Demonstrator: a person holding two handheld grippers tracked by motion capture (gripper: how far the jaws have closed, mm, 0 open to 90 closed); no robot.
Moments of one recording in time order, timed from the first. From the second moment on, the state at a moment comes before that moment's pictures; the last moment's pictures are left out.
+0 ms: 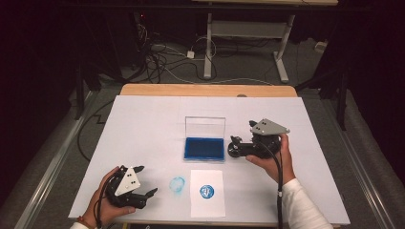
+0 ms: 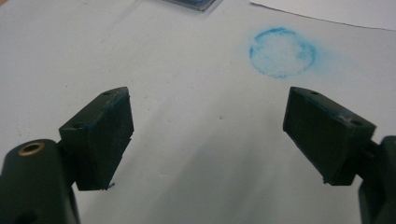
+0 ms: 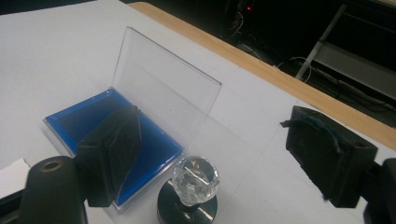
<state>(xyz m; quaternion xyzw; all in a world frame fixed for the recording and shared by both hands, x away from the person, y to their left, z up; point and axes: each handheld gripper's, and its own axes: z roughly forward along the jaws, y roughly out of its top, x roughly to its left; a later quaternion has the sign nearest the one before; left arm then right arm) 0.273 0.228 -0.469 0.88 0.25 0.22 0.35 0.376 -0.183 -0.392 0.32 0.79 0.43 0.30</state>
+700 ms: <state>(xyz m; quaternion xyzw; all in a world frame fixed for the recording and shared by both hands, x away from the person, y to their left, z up) 0.272 0.229 -0.468 0.88 0.25 0.22 0.35 0.356 -0.188 -0.380 0.29 0.80 0.43 0.31</state>
